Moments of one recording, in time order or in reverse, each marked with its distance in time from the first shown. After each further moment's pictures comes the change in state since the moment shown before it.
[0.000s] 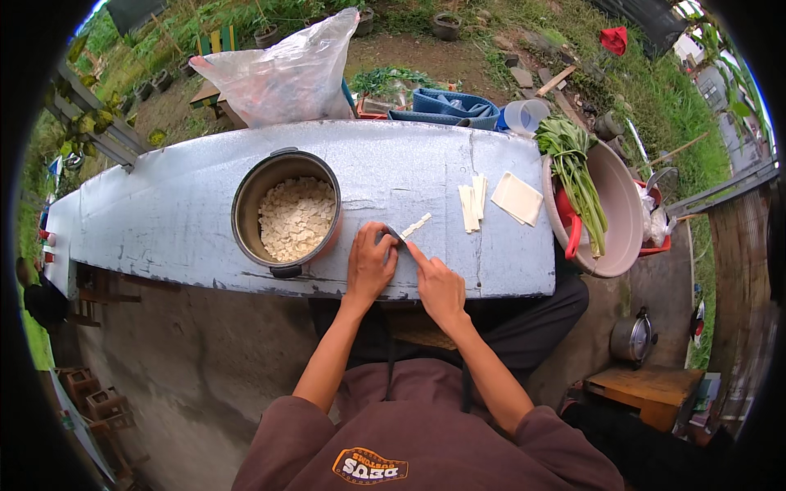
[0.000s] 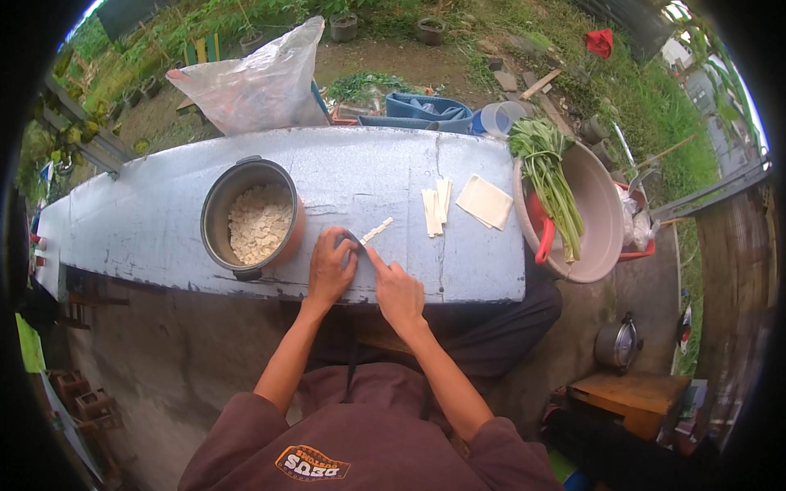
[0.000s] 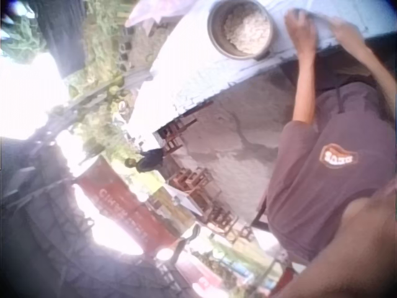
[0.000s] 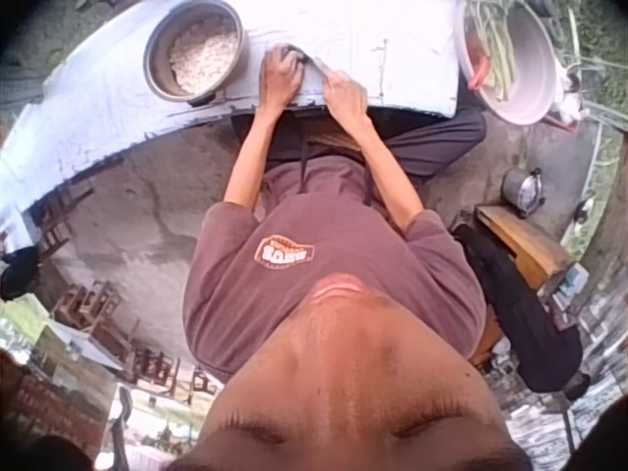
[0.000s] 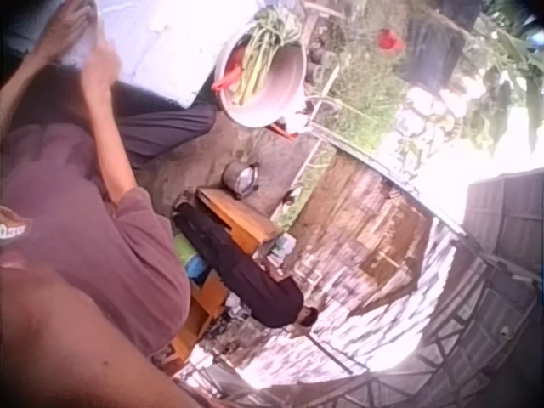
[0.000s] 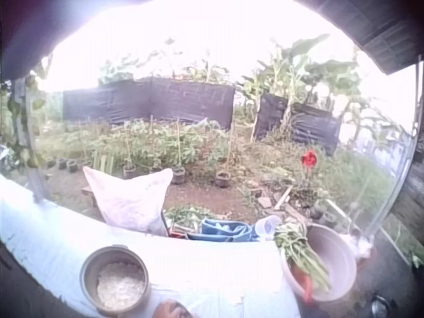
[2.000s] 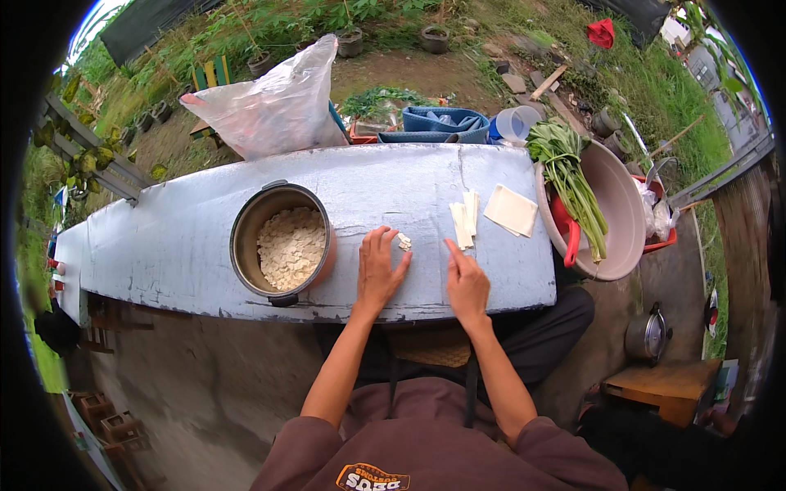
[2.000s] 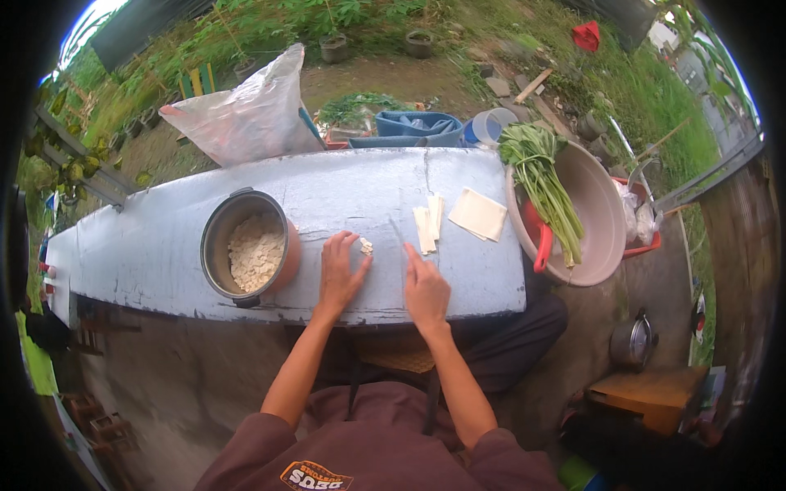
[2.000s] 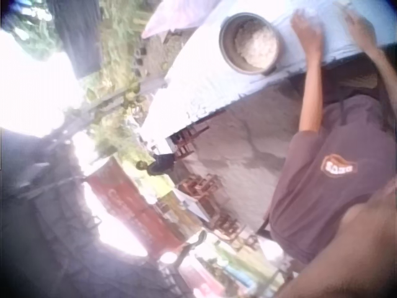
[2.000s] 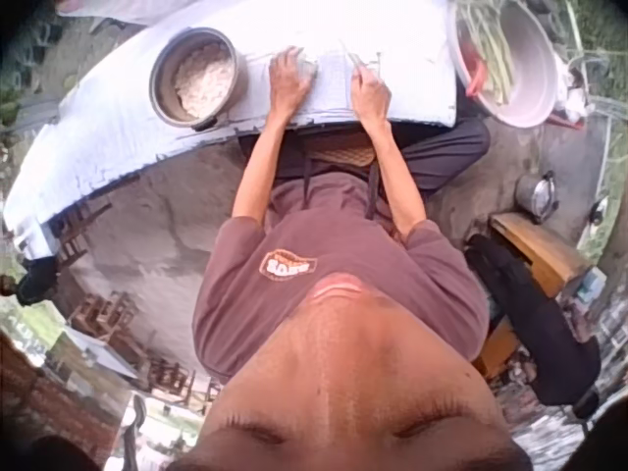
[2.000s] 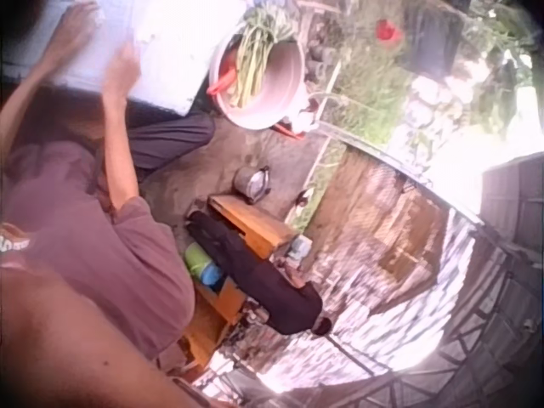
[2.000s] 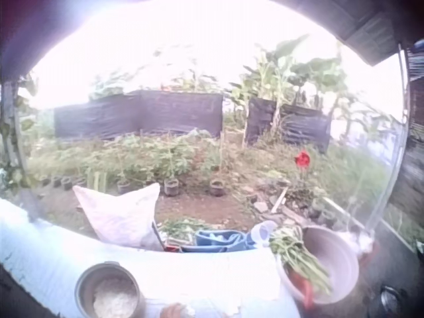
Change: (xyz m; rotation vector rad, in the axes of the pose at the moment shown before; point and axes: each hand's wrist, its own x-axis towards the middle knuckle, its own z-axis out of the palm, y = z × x) left_hand 0.030 0.003 0.032 0.027 -0.041 -0.055; right_hand 0.024 0.049 -0.019 0.159 0.286 0.148
